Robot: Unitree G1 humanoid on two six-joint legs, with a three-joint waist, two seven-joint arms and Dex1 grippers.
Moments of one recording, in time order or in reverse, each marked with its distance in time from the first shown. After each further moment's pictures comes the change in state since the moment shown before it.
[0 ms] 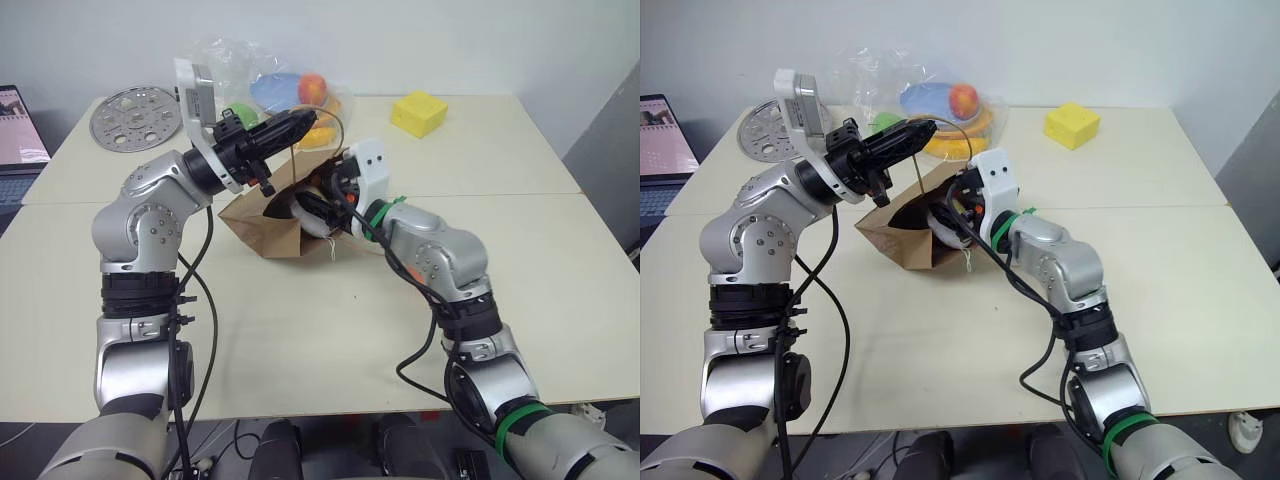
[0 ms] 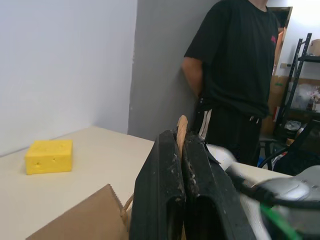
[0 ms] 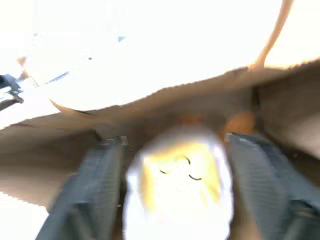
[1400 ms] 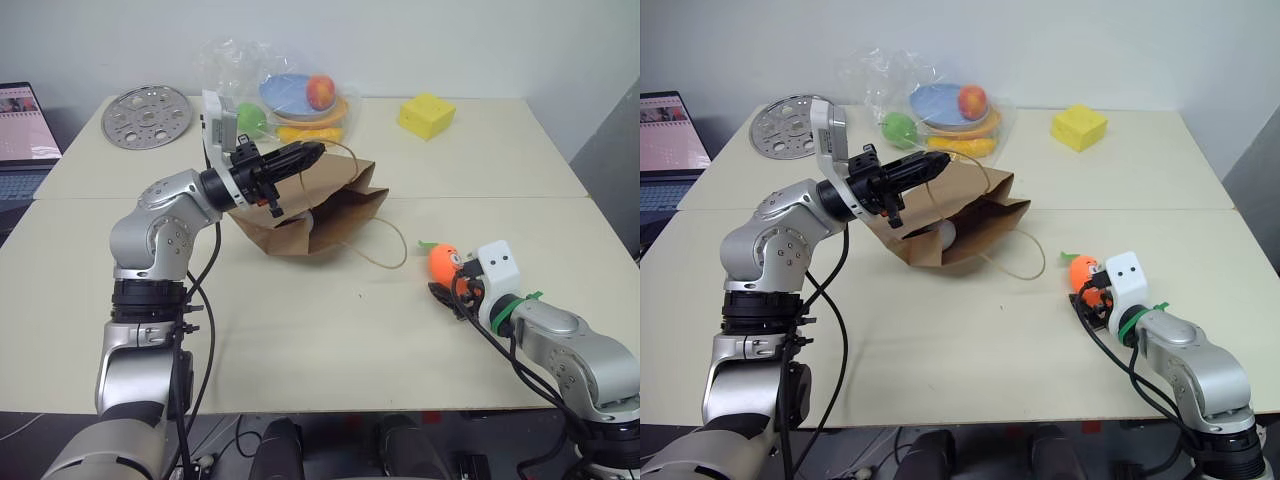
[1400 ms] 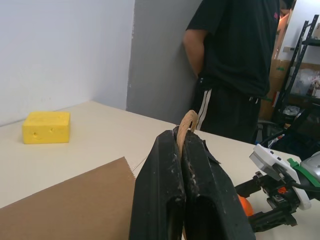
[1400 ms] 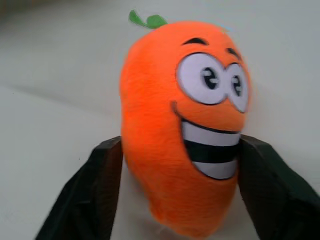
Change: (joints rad) left arm 0.041 -0.001 -0.063 0.040 0.039 -0.026 -0.045; right arm 0.675 -0.469 -0.169 -0.483 0.027 0.183 -0.065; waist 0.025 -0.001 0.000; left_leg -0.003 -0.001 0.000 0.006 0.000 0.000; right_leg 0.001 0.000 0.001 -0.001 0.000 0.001
